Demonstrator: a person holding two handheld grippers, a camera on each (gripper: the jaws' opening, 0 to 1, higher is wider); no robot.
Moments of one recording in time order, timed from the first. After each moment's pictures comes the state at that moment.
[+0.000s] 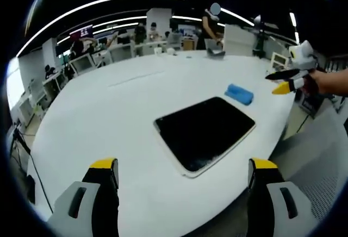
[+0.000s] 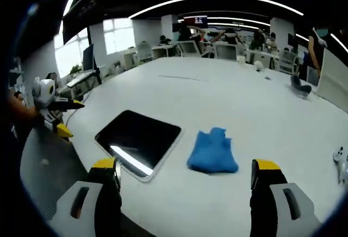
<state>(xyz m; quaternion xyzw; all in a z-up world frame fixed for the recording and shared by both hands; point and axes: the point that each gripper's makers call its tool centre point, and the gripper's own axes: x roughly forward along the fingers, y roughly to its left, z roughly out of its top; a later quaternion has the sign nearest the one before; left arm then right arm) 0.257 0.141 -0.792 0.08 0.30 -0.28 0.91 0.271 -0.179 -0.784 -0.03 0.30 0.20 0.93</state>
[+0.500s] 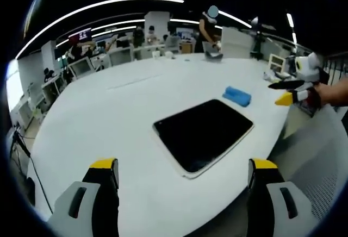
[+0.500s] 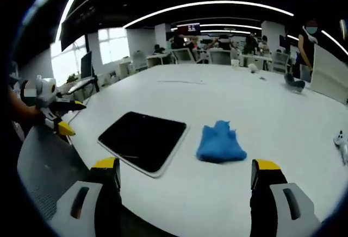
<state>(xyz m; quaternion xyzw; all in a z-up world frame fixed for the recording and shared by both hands) 0.254 0.140 -0.786 0.08 0.28 -0.29 0.91 0.254 -0.157 -0.794 -0.02 0.28 0.20 0.94</state>
